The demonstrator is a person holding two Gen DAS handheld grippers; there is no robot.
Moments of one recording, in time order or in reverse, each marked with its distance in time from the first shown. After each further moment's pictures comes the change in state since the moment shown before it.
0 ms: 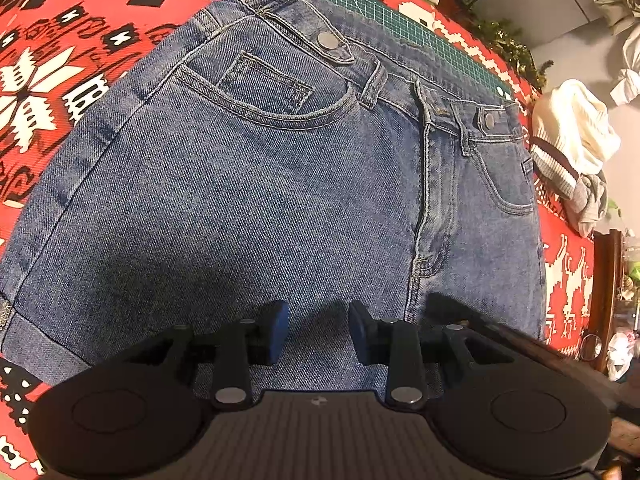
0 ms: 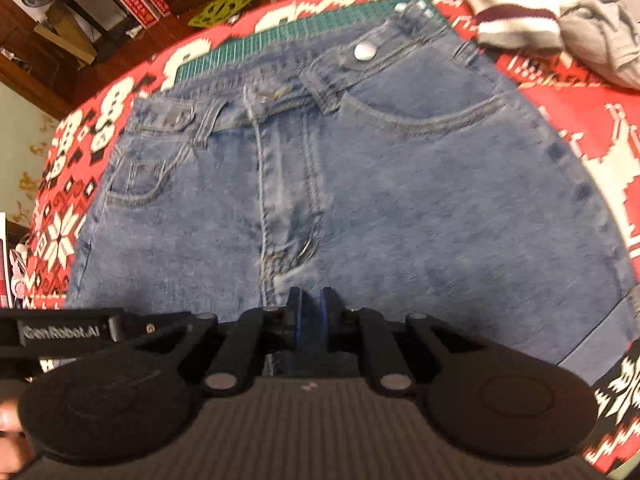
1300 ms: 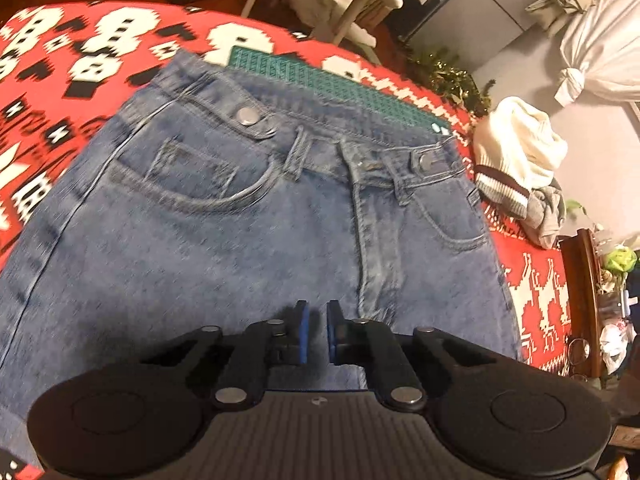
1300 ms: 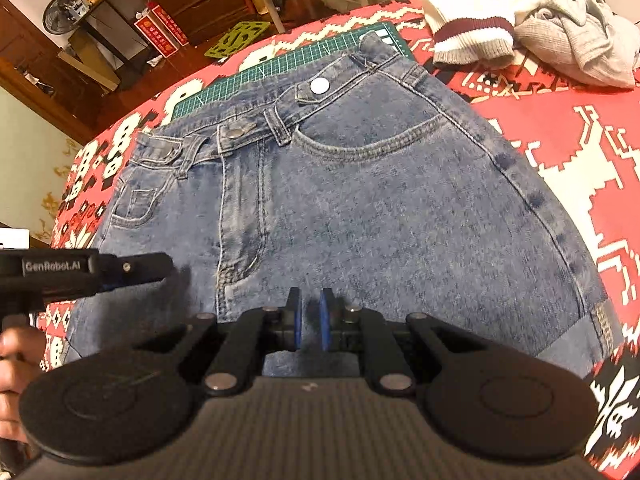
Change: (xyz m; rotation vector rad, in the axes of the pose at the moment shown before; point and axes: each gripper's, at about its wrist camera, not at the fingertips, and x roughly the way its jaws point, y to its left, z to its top) left arm -0.003 -0.026 0.014 0.156 -0.194 -0.089; right arm -0.023 -0.060 -0.002 0.006 -0.099 0.091
